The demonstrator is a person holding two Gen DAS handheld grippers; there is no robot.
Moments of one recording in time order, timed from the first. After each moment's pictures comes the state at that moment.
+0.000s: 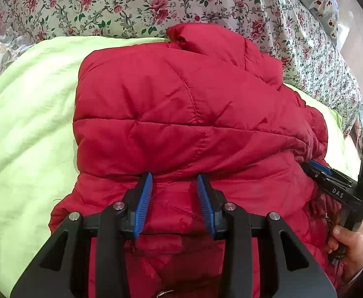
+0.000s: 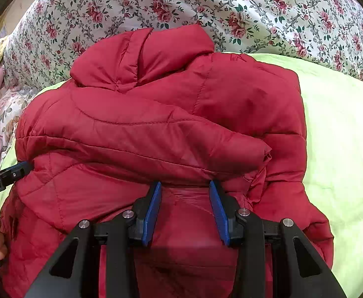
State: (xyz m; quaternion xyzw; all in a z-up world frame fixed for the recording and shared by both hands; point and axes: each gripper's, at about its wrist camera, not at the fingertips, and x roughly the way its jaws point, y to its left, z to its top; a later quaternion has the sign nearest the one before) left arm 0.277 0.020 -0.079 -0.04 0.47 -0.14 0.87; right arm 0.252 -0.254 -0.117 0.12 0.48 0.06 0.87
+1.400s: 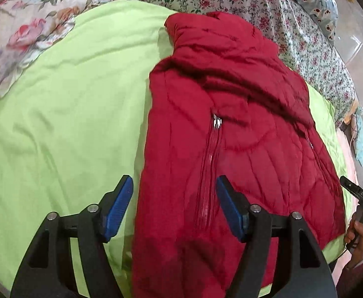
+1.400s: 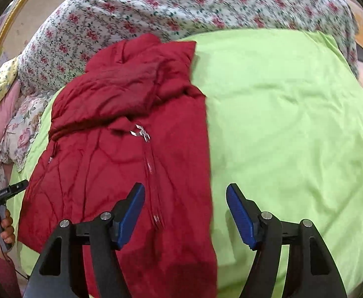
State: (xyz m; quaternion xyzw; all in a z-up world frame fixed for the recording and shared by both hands) left arm 0.079 0.121 -0.057 -0.09 0.53 -0.10 0.84; right arm 0.031 -0.361 -0.064 0.20 0.51 0.04 0.84
